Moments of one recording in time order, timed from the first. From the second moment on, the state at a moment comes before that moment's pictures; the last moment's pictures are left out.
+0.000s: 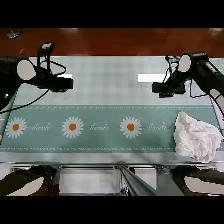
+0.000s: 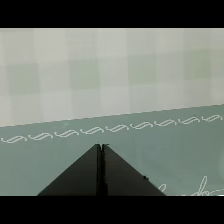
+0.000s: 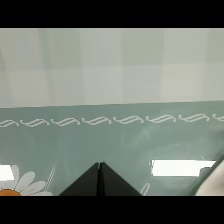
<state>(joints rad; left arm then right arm) -0.26 -1.21 1.18 1.51 -1.11 -1.74 0.21 -1.45 1.33 -1.55 1.34 1.87</state>
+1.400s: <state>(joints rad) -0.20 -1.20 1.27 1.52 -0.97 -1.69 0.18 -1.35 1.39 -1.87 1.44 1.81</state>
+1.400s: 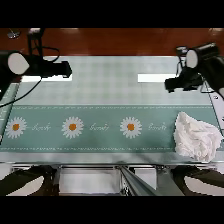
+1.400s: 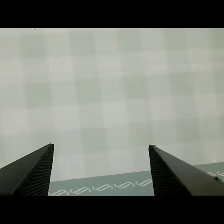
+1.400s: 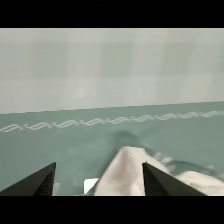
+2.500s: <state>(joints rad) -0.22 -0.93 0.72 1.23 -0.95 -1.61 -0.30 -0.91 0.52 -1.68 1.23 1.76</state>
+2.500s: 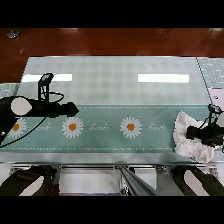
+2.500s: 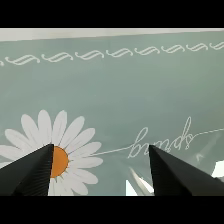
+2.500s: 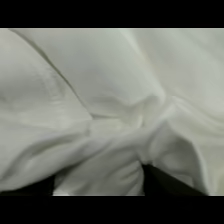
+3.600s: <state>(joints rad) -0.04 -0.67 0.71 1.17 -1.11 -1.49 -0.01 -0.73 1.60 -1.39 1.18 1.63</state>
